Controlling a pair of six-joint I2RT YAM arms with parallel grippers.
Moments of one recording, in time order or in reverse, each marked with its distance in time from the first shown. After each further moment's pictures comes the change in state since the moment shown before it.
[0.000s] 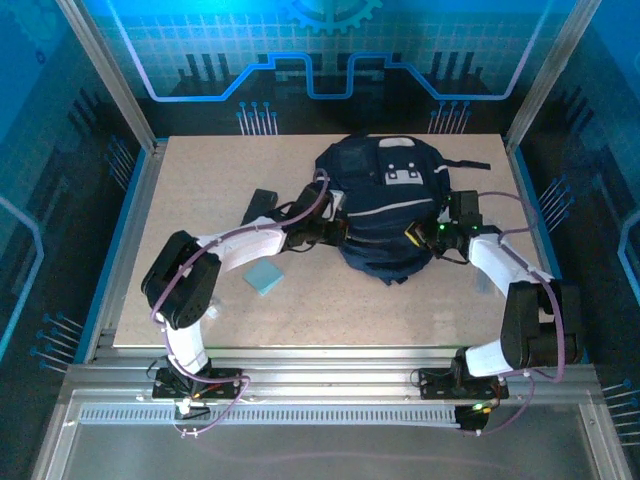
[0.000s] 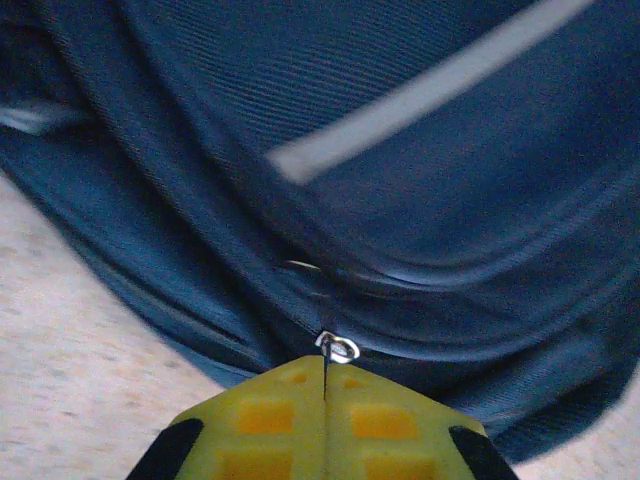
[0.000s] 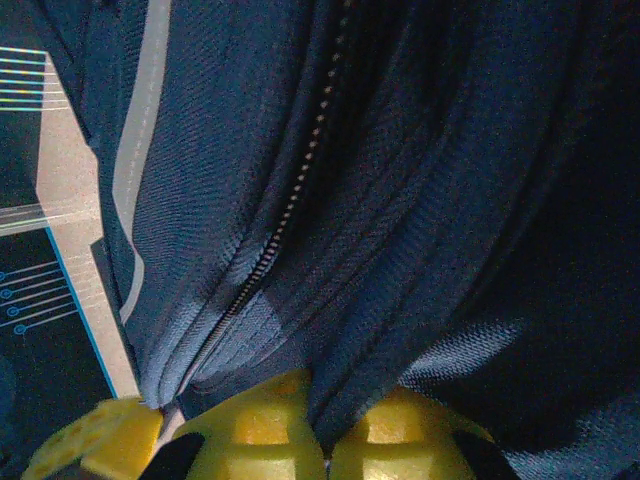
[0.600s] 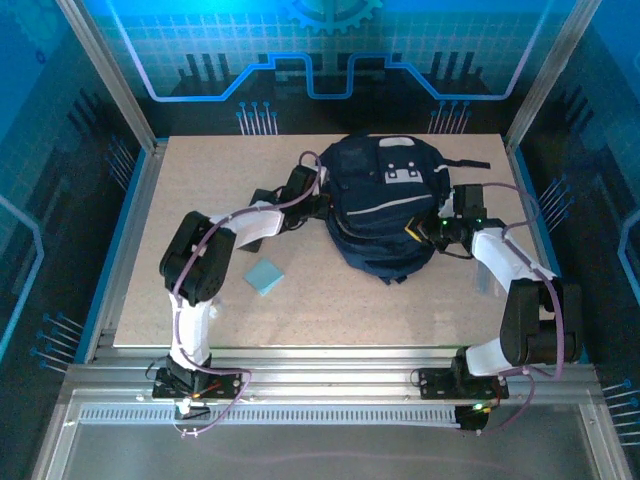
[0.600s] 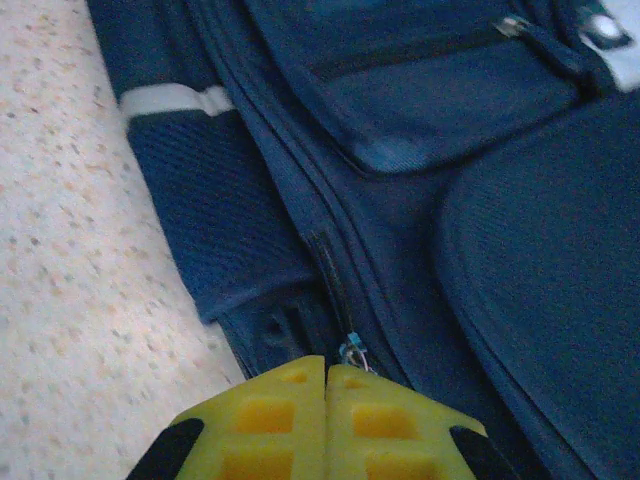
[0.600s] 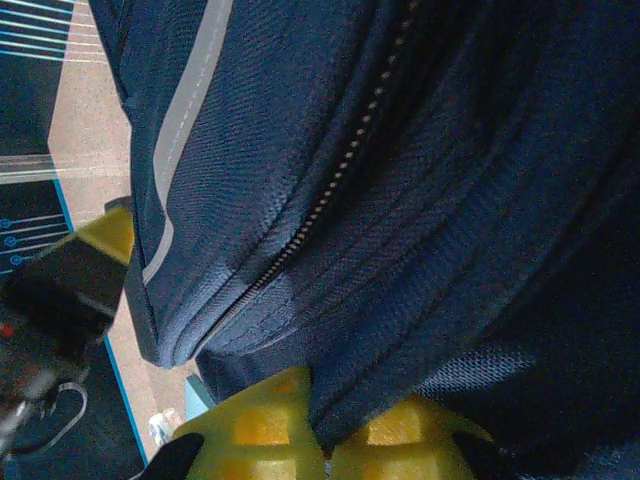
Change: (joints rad) left arm 0.145 0.216 0.158 0.159 -0.129 0.080; right arm -0.023 0.018 0.056 -0.056 -0.082 -0.124
